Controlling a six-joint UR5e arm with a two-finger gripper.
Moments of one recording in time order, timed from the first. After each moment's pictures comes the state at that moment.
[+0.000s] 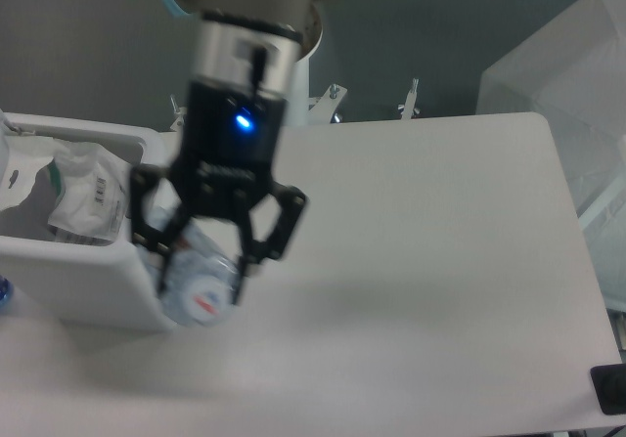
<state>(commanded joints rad) 2.22 -1.81 -1.18 -0.88 1.07 0.00</state>
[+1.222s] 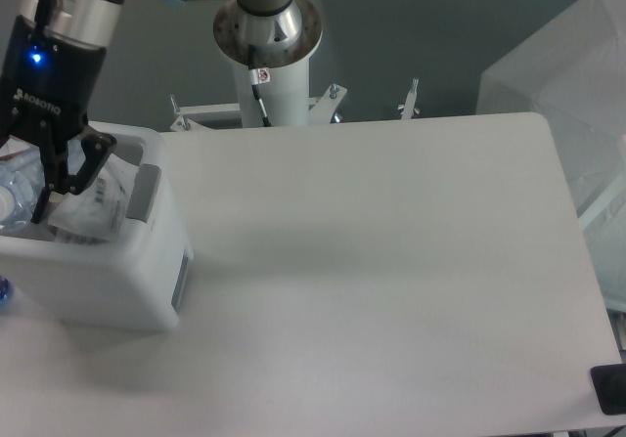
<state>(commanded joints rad) 2.09 -1.71 -1.49 -0.78 1.08 0.11</state>
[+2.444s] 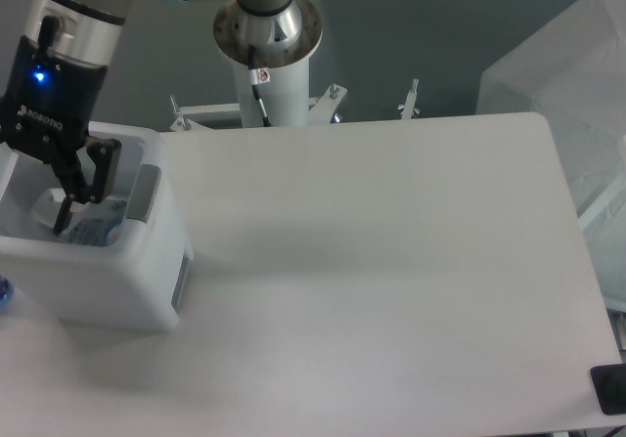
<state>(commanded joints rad) 2.11 -1.69 -1.51 -0.77 1.08 0.11</state>
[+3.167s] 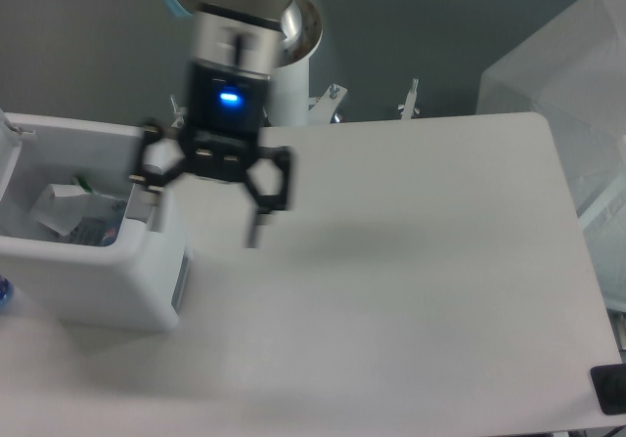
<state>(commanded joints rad) 2.50 -1.70 -1.60 -0.77 1.11 0.31</state>
